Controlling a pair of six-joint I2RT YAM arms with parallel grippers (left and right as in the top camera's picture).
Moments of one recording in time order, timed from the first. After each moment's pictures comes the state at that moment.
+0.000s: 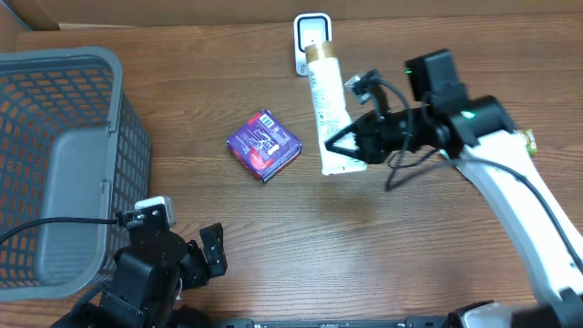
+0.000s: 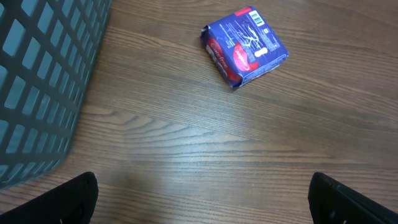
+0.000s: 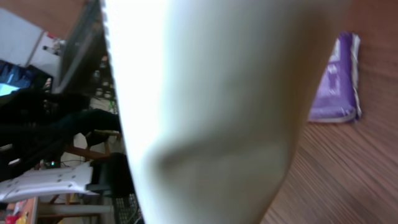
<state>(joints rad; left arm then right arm) -0.48 0.66 1.16 -1.41 -0.28 -0.66 0.31 1.52 1.43 -0.89 -0.97 -0.07</state>
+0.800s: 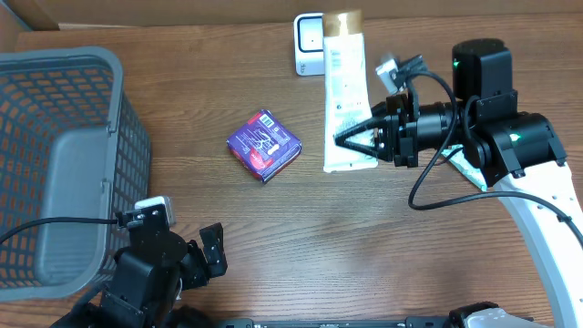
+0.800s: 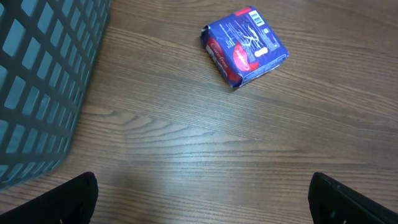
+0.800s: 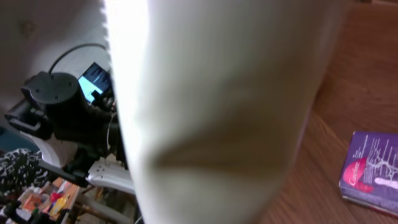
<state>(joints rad) -0.48 0.66 1.16 -1.40 -0.28 -0.66 0.25 1.39 1.43 -0.68 -1.31 0.02</state>
